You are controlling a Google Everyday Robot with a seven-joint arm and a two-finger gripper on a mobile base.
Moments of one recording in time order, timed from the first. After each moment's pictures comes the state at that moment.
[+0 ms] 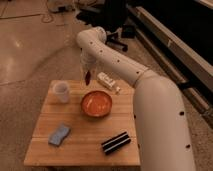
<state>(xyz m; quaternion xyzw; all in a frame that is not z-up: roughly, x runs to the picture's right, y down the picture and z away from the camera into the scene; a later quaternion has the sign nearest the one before) -0.102 -0.097 0.811 -0.08 -0.26 -0.75 0.60</state>
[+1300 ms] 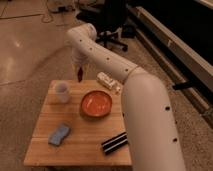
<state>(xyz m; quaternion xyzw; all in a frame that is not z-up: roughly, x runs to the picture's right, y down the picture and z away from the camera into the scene) -0.155 -0.104 0.815 -0.06 -0.26 -0.77 0.58</state>
